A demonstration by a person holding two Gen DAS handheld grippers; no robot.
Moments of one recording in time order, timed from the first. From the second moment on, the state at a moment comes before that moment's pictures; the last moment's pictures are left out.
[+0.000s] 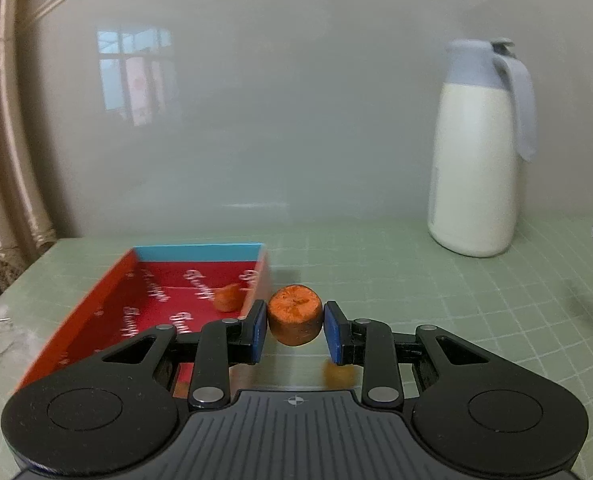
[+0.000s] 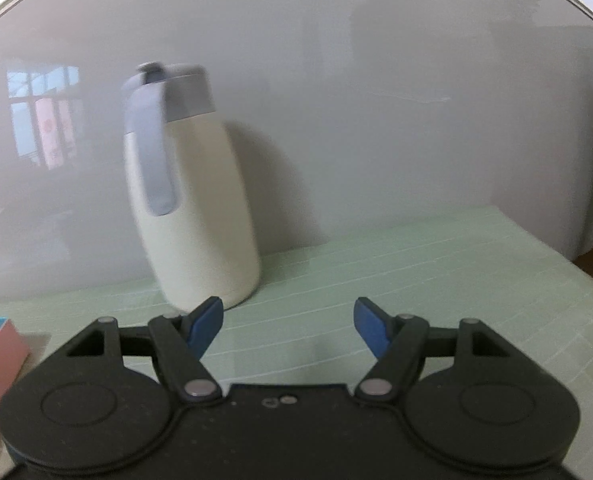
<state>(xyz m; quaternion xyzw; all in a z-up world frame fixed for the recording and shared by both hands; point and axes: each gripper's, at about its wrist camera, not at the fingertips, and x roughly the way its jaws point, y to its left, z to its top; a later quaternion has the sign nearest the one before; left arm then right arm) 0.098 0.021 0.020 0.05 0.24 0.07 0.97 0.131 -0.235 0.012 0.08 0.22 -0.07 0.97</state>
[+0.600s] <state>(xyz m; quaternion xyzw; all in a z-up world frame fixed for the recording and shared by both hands) 0.082 0.102 0.014 0.02 0.25 0.13 0.96 0.143 -0.168 0.012 0.06 0.23 -0.02 0.97</state>
